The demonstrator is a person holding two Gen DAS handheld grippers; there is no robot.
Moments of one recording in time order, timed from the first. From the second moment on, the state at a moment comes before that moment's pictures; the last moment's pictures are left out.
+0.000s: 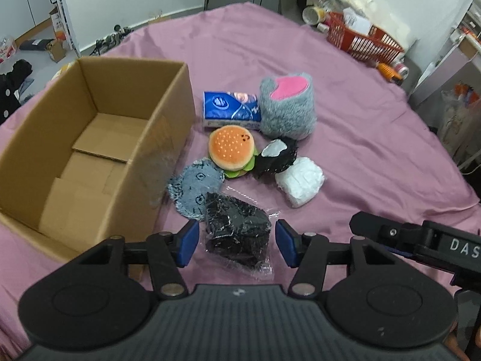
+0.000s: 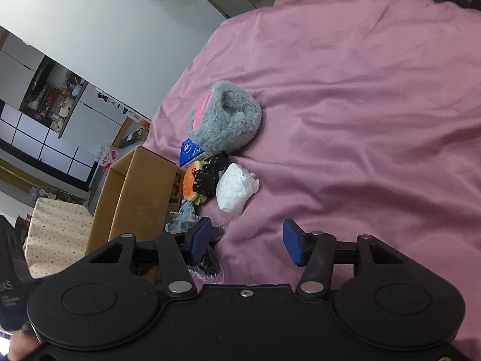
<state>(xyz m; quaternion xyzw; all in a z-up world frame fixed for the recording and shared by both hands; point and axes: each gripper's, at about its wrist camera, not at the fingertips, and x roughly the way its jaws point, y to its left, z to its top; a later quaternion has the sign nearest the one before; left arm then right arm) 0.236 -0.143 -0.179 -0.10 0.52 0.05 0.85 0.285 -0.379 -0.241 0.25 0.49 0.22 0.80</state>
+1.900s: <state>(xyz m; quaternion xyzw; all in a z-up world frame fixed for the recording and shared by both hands) 0.179 -0.030 -0.092 -0.19 0.41 -0.01 0.89 0.223 -0.238 -0.130 0.19 0.42 0.13 0.88</state>
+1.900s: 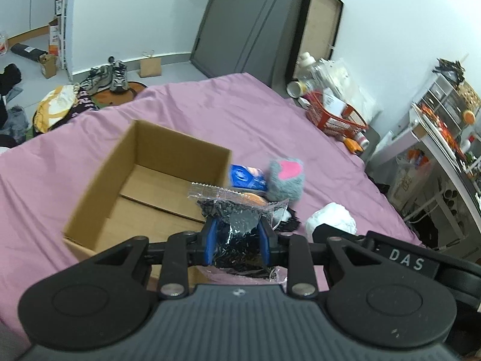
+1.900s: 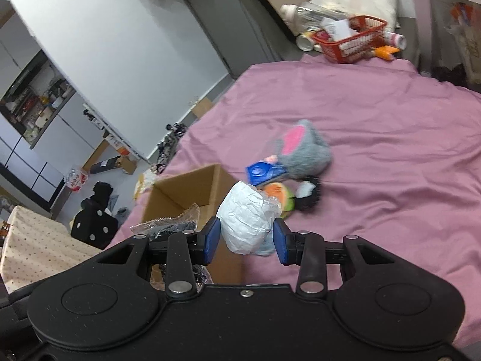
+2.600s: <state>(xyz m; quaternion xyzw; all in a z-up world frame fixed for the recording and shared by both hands) 0.208 0.066 -0.129 -0.20 0.46 0.01 0.87 0.248 -0.145 -0.147 0.17 0.45 0.15 0.86</state>
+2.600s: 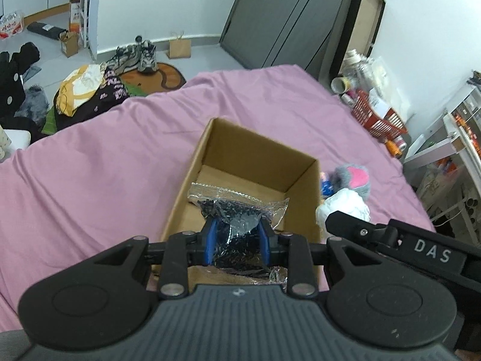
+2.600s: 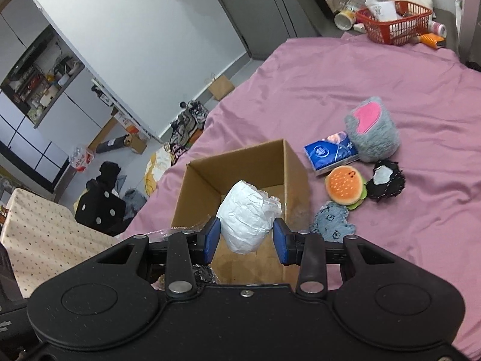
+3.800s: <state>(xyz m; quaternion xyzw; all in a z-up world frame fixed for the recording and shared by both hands) 0.171 0.074 -0.075 -0.17 0.46 0.07 0.87 0.205 -0.177 -0.123 0.17 0.45 0.14 0.86</state>
